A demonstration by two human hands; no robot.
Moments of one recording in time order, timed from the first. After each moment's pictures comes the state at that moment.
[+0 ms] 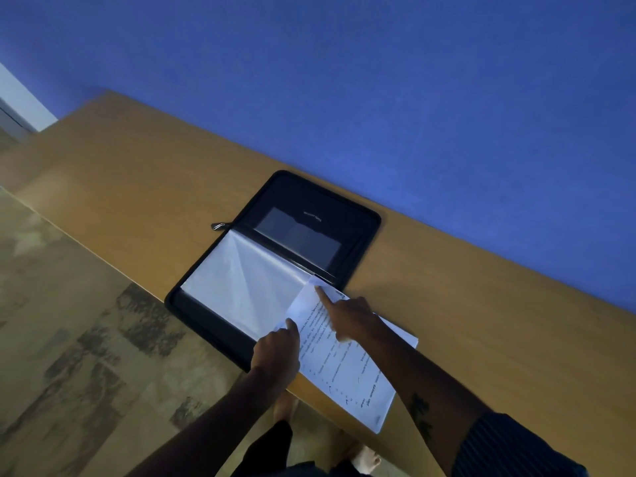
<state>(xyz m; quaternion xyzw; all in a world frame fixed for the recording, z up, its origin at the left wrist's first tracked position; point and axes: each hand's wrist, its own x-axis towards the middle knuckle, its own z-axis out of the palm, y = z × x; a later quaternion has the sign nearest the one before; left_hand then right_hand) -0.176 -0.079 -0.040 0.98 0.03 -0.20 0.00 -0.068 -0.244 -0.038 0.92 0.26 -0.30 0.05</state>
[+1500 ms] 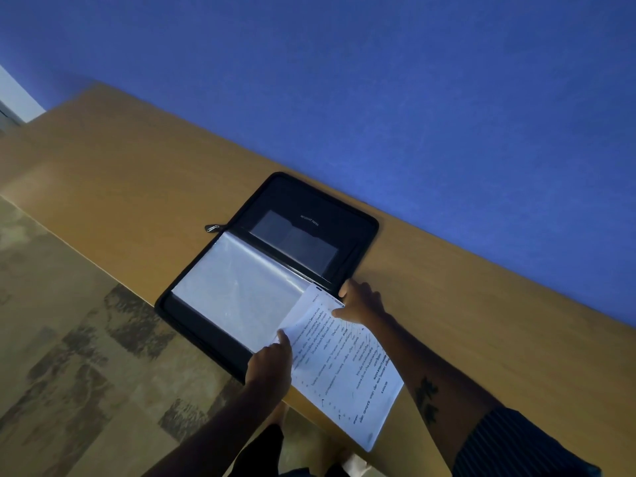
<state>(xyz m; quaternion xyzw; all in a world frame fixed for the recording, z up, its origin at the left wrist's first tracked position) -0.178 -0.079 -0.043 0.97 0.06 -0.24 0.06 -0.030 -0.263 -0.017 0.94 0.03 -0.30 -0.16</state>
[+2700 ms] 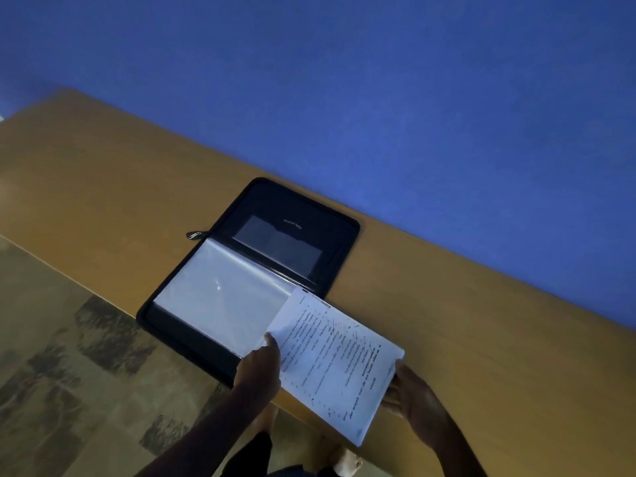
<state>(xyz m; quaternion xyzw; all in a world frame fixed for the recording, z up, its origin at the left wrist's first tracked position) -0.181 -0.072 -0.058 0.95 0.07 -0.25 0.14 -0.212 -0.407 -0.062 0.58 -0.26 -0.33 -0.69</state>
